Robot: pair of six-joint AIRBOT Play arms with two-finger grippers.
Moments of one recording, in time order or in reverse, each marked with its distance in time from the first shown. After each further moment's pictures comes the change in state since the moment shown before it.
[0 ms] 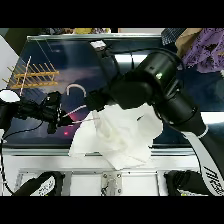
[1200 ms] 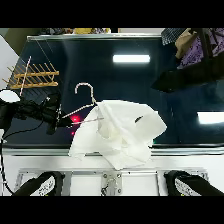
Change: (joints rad) left arm 0.000 0.000 0.000 0.022 -0.020 0.010; right arm -0.814 0.281 -0.292 0.552 -0.180 -0.539
